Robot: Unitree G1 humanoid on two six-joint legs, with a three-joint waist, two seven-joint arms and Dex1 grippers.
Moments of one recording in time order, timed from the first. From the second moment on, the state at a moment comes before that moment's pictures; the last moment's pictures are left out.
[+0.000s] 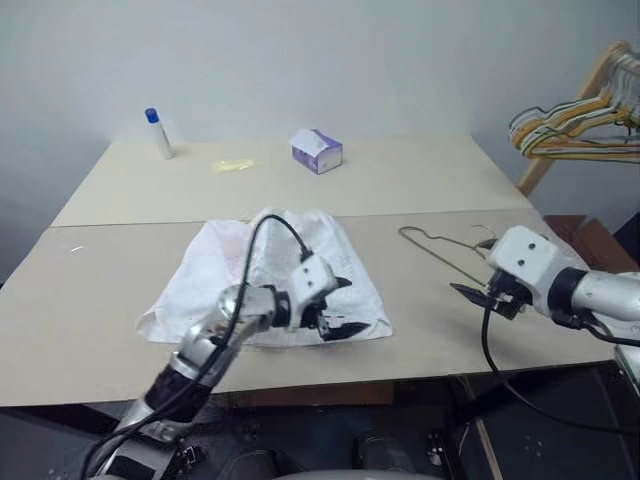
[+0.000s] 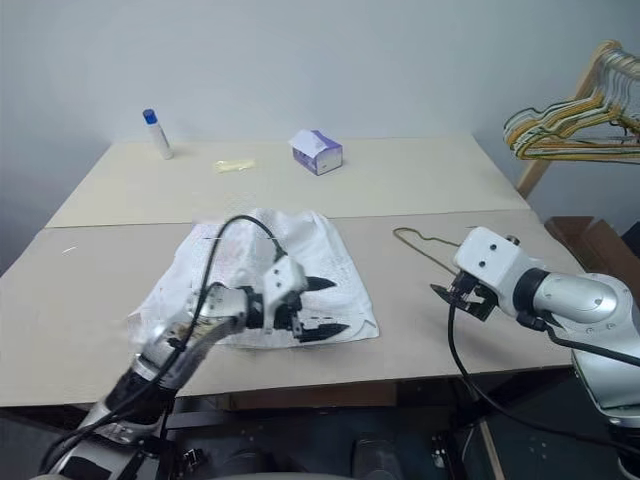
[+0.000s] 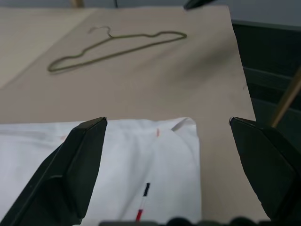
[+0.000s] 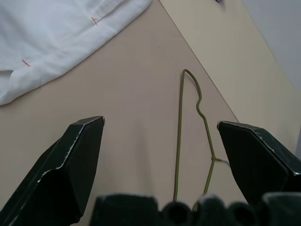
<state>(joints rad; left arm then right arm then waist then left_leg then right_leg) -0.37 0.40 -0.41 -0.21 -0.25 0.51 -0.82 -0.07 -1.00 -0.15 -0.52 0.16 0.62 0.77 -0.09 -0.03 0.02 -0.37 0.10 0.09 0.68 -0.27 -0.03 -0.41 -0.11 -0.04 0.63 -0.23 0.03</state>
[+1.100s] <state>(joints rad) -0.44 0.22 -0.59 0.00 0.06 0.63 -0.63 -0.11 -1.00 -0.12 -0.51 0.12 0.64 0.75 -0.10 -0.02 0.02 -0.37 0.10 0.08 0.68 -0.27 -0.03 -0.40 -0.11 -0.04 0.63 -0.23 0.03</state>
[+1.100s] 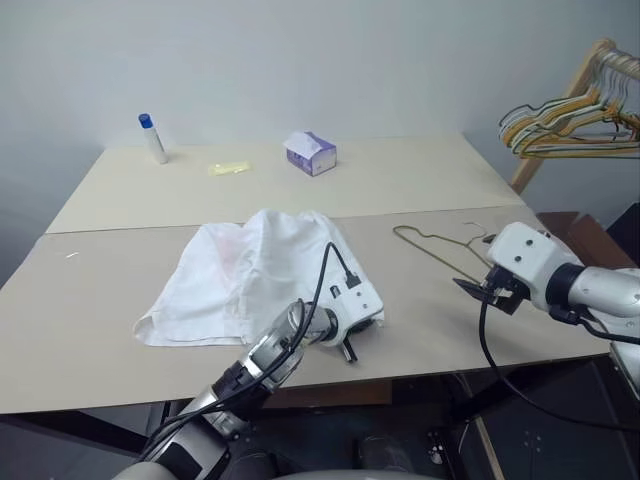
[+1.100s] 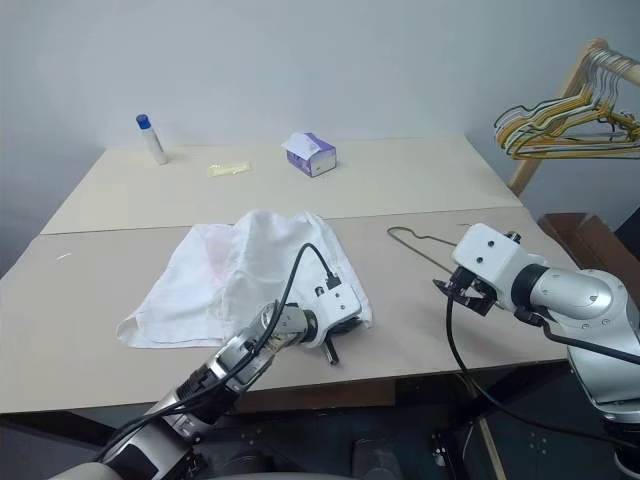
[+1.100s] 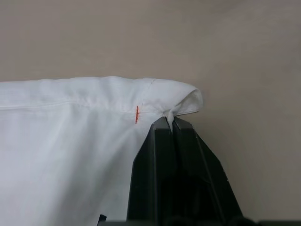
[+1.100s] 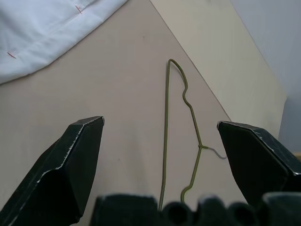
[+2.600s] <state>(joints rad) 0.07 1.02 0.39 -0.45 -0.69 0.55 -1.33 -0.87 -0.38 0.54 0.92 -0.49 -0.63 0.61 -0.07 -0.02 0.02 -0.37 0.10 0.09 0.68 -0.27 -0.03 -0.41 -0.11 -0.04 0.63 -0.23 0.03</state>
